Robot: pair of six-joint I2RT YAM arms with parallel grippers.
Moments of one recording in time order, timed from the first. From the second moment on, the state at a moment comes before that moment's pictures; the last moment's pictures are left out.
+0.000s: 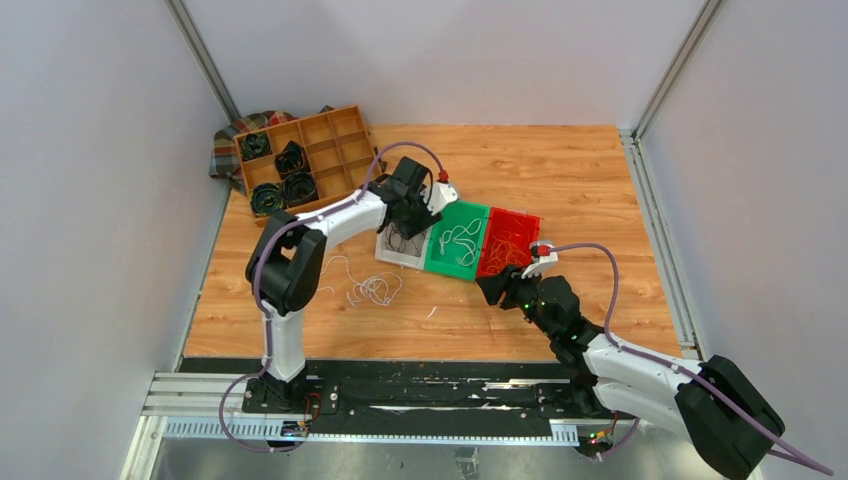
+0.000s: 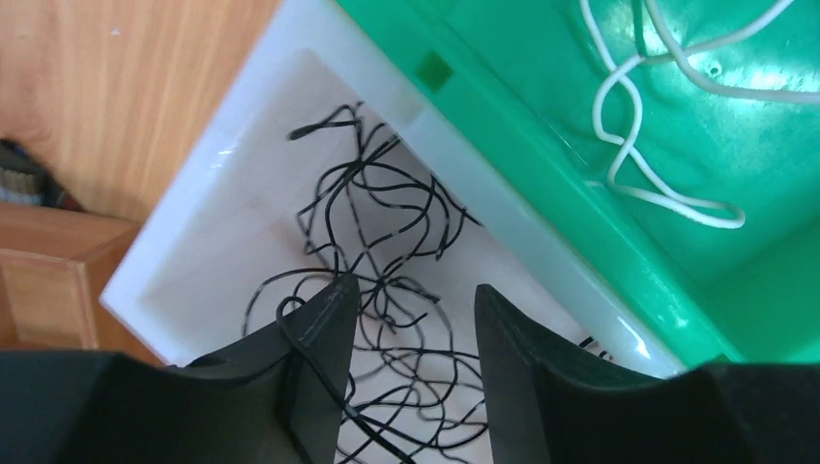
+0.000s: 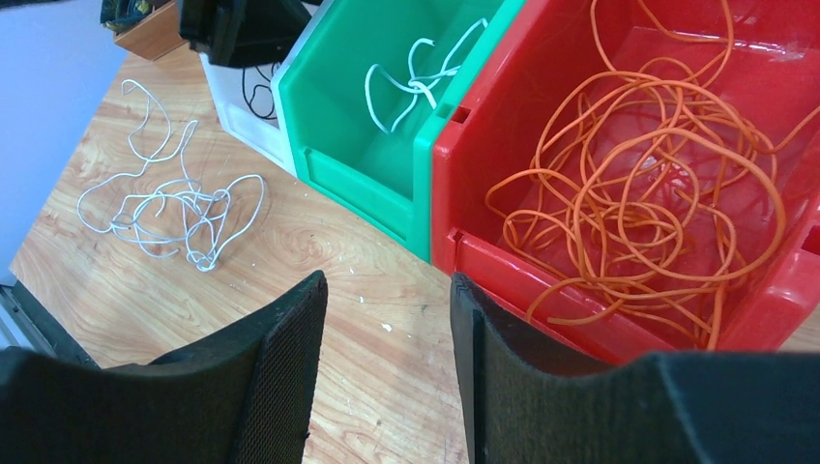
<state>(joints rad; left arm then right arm) -0.57 1.96 1.40 -0.39 0.06 0.55 0.68 0.95 0.12 0.59 0.10 0.54</state>
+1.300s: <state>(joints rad) -0.09 1.48 1.32 -0.91 0.27 0.73 0.68 0.94 0.12 0.59 0.08 0.53</state>
